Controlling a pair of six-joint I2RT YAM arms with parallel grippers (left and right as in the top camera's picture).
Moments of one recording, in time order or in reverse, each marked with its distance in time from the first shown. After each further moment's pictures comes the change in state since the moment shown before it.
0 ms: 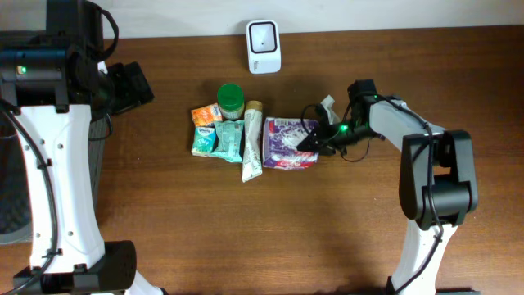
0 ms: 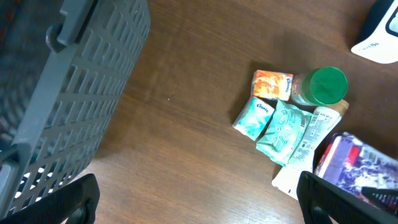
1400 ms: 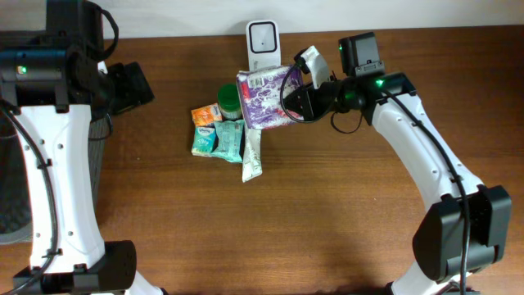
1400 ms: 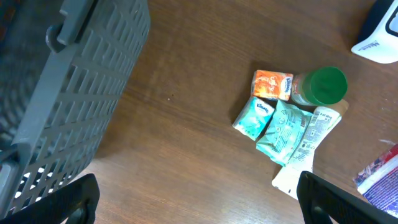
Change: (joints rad) left arm 0.000 0.000 0.000 0.000 0.000 0.000; right arm 0.153 -0.330 0.148 0.100 0.215 -0.156
